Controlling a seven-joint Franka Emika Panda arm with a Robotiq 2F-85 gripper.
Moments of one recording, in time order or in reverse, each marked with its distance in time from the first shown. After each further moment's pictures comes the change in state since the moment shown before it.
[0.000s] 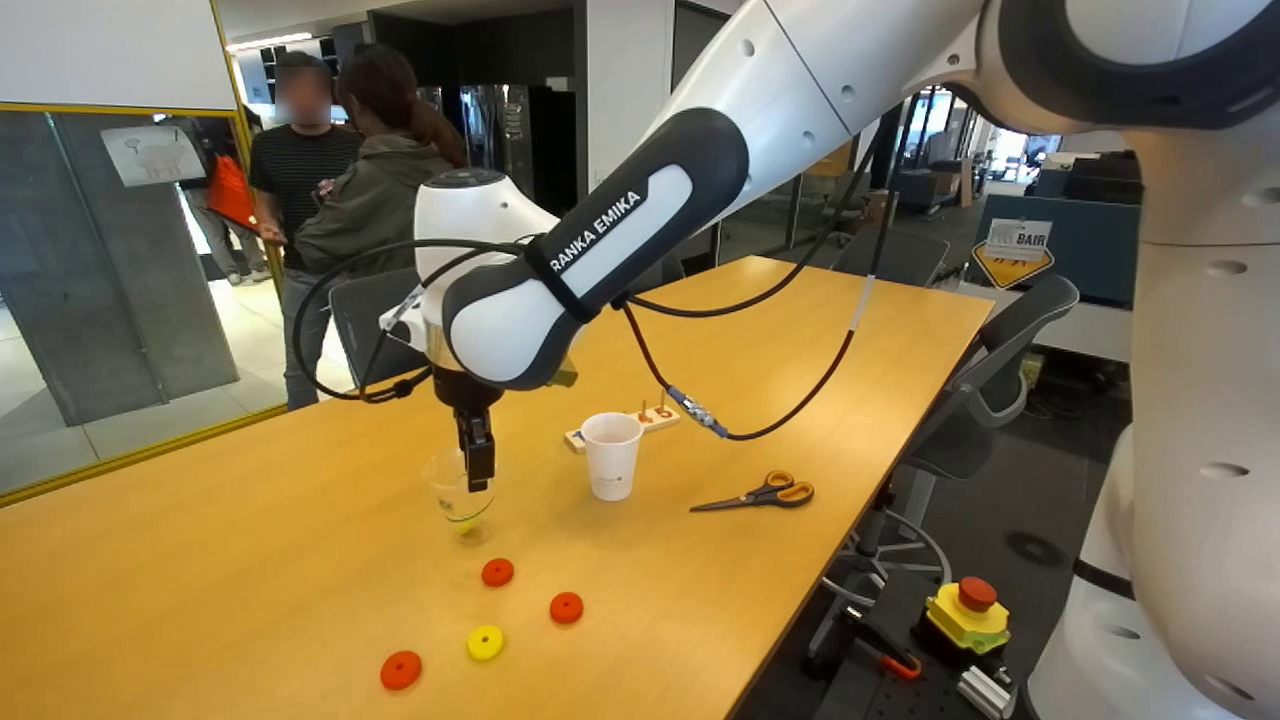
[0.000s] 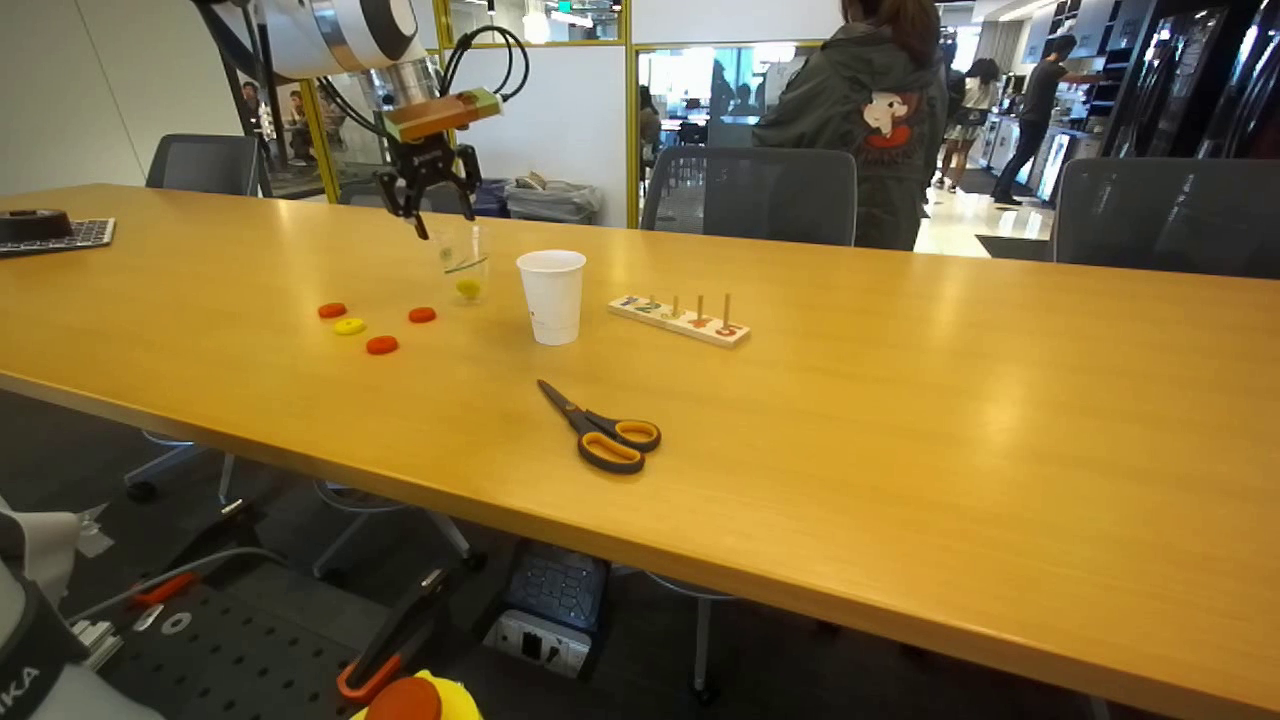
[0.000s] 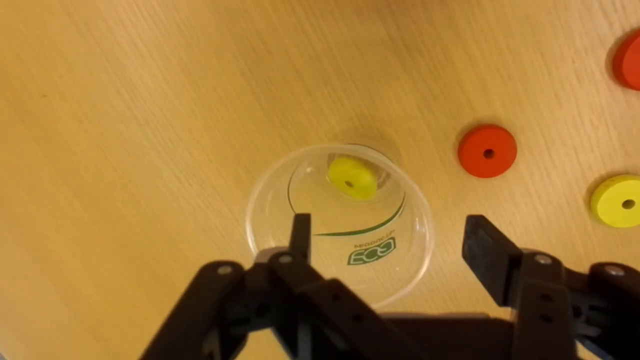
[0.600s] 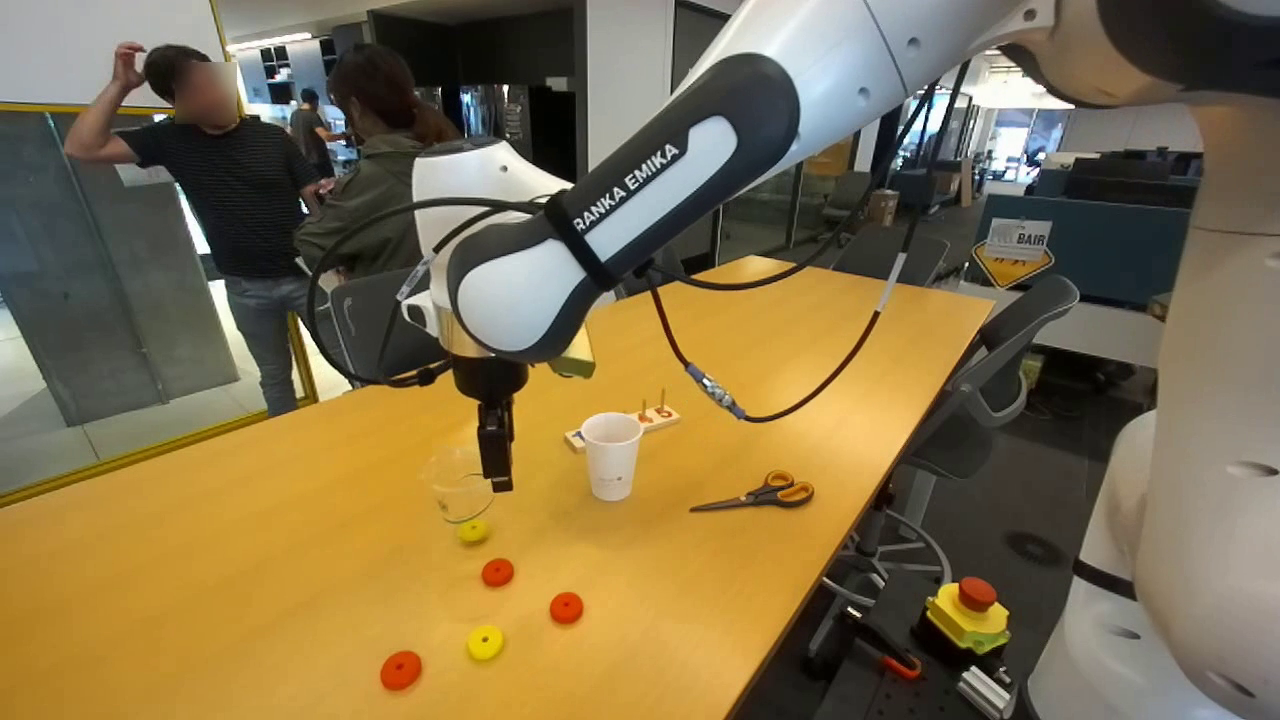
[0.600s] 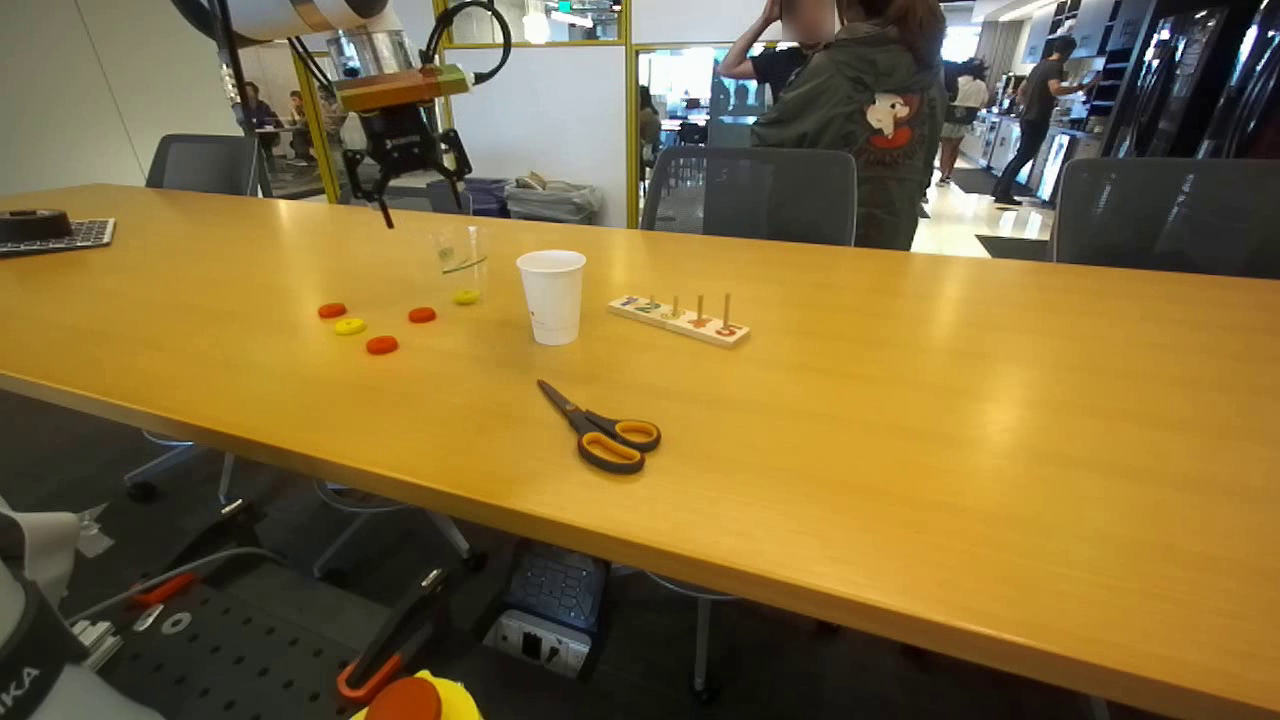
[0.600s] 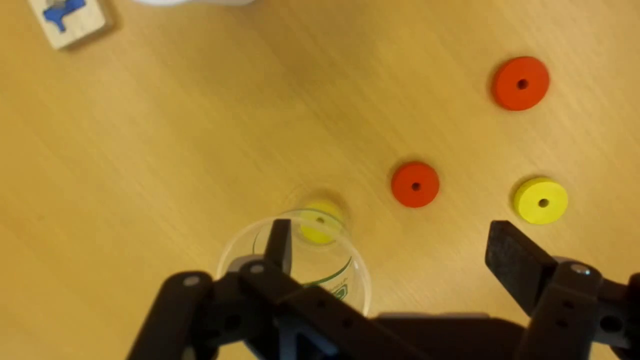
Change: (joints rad) arm 0.015 -0.117 0.009 -0.059 0.019 -0.184 0.235
